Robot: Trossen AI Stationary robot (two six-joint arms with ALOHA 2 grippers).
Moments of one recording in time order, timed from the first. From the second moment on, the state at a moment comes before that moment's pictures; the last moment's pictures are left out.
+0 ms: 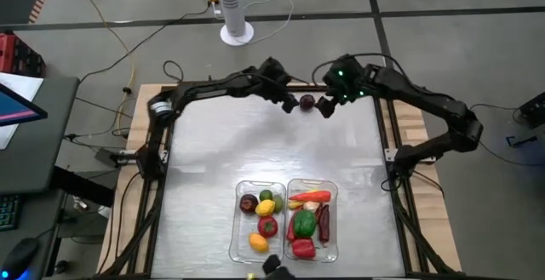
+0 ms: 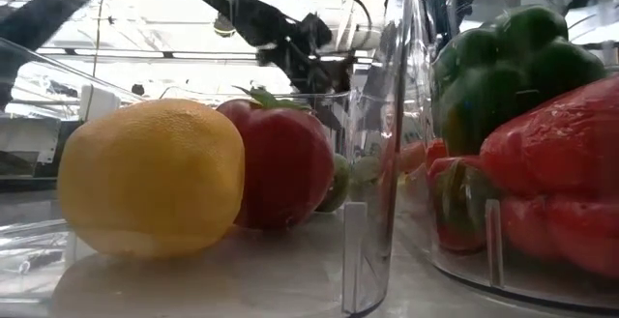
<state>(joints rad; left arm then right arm) 0.52 2.05 1.66 -0.31 0.27 -0.32 -0.56 1.35 1.31 -0.85 -0.06 0.21</state>
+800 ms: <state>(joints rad) 0.46 2.31 2.10 -0.56 0.06 -0.03 -0.47 1.25 1.28 -0.82 0.03 0.28</state>
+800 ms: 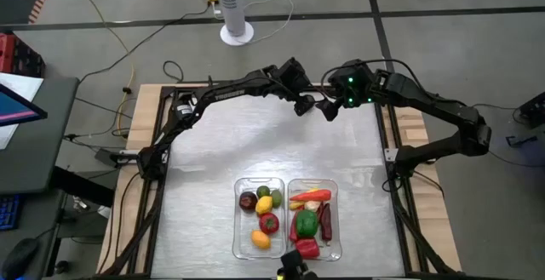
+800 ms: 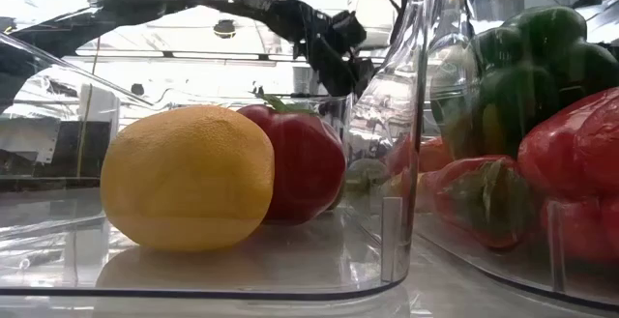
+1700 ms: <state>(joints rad) 0.33 2.22 1.95 -0.62 0.07 -0.03 -0.76 1.20 0.77 -0.38 -0.26 -0.02</state>
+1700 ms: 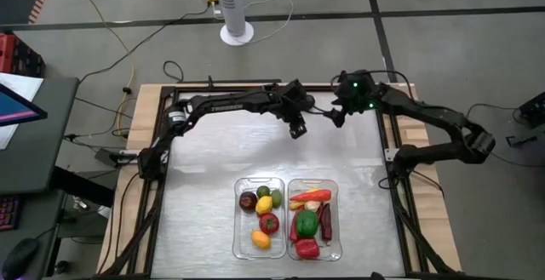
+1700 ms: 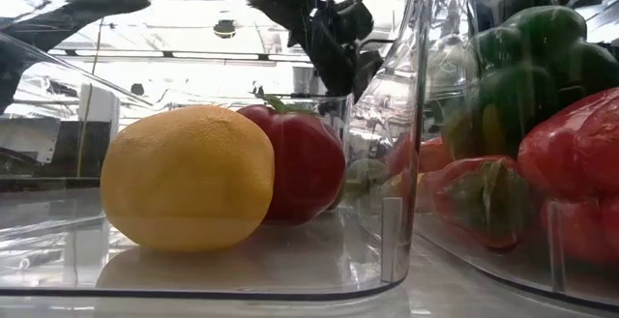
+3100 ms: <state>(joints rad) 0.35 1.72 1.26 -0.34 -0.04 -0.31 -0.87 1.72 0.79 0.10 -0.43 -0.35</state>
